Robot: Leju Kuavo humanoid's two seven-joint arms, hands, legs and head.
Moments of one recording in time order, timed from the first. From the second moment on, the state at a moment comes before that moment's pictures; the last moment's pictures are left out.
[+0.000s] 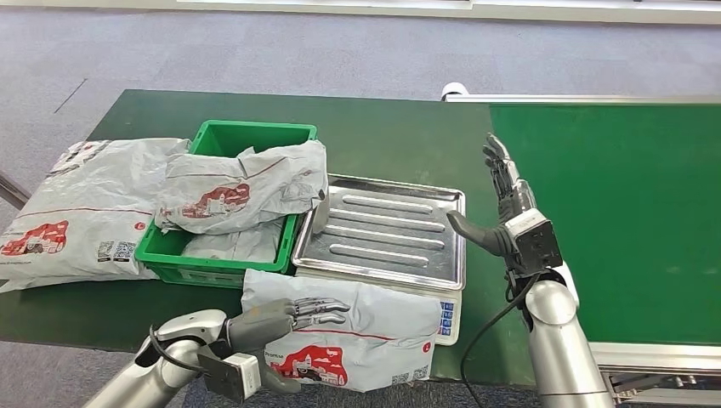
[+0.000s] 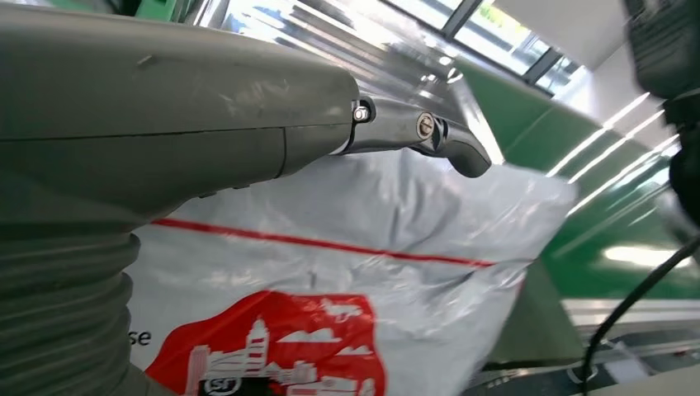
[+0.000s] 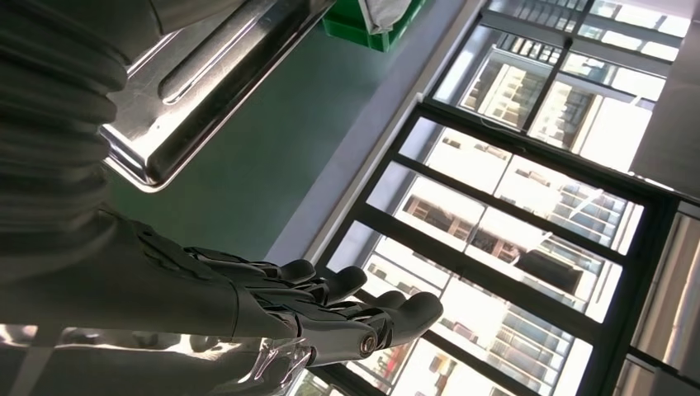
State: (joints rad) left arm -0.25 0.30 -0.57 -1.41 -0.49 -0.50 -0.70; right arm -0.33 0.01 0.08 -1.33 0.33 0.10 -0.57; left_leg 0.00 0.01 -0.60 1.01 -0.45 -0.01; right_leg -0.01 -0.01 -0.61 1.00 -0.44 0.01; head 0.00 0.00
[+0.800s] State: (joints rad) left arm -0.34 0.09 -0.45 -1.05 -1.20 0.00 -0.06; right arm -0.28 0.02 0.08 -1.37 0.37 0.08 -0.55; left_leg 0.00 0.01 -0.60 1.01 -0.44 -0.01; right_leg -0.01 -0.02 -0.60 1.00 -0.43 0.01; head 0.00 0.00
